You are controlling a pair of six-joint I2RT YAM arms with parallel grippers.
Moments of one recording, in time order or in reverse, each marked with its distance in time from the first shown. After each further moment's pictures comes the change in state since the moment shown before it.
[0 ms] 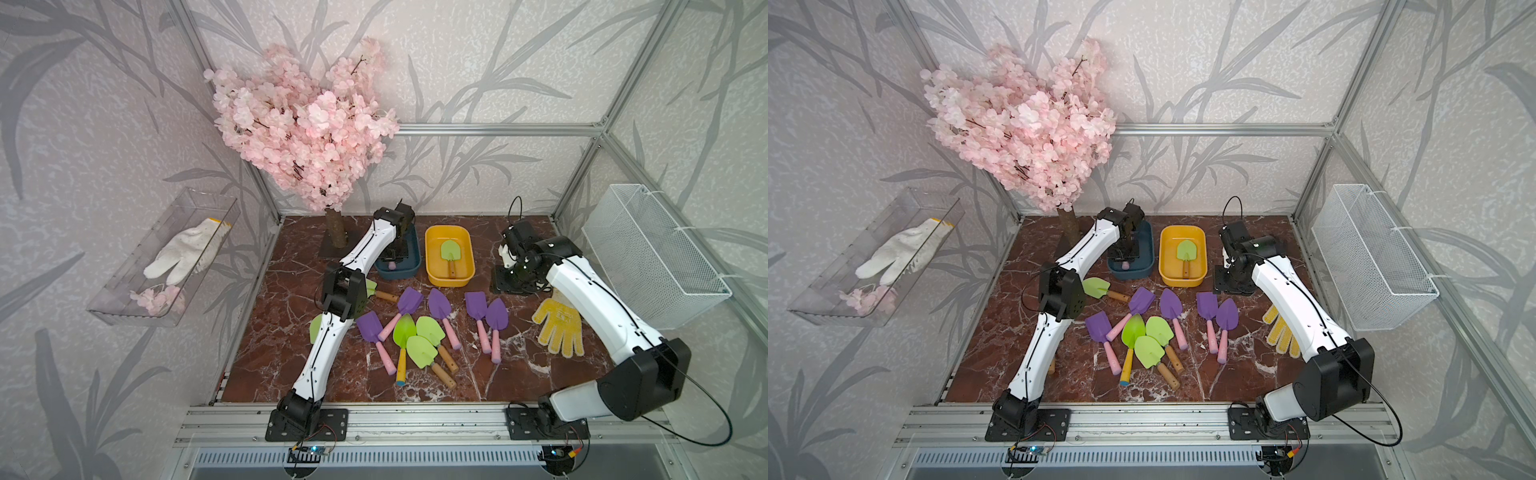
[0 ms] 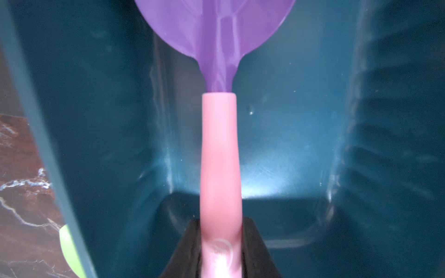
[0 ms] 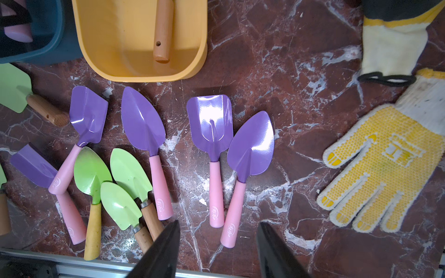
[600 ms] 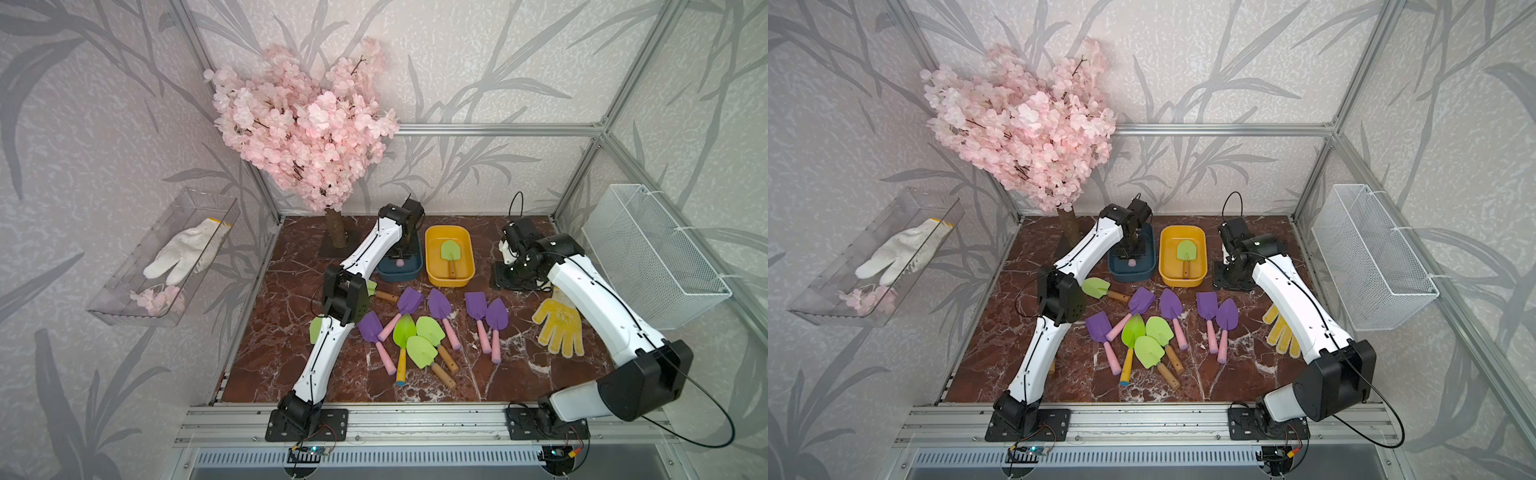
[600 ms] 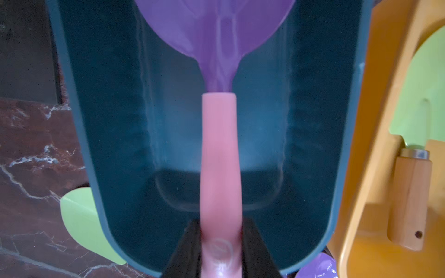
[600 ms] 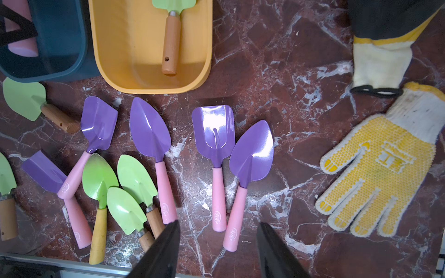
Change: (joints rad) left arm -0.054 -0.076 -0.001 -0.013 0.000 -0.040; right arm 0.010 0.000 0.040 -0.001 0.015 0.004
